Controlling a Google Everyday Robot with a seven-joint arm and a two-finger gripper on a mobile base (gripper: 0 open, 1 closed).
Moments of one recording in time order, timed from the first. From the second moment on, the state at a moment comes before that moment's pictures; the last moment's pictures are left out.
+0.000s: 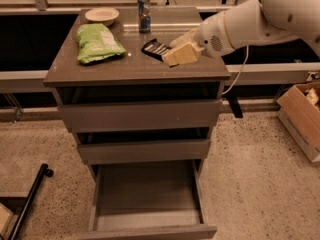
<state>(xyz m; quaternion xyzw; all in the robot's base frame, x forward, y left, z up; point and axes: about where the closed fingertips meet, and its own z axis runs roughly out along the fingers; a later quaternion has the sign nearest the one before) 0.627 -0.042 0.945 -0.49 0.72 0.26 0.41</state>
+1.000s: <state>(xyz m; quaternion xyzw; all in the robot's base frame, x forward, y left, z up) 0.553 -0.018 0.956 -0.40 0.72 0.33 0.46</state>
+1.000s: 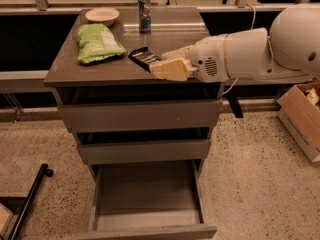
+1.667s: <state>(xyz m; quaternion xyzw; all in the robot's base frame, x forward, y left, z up) 0.532 -0.018 0.862 -0.44 0.74 0.36 0.36</state>
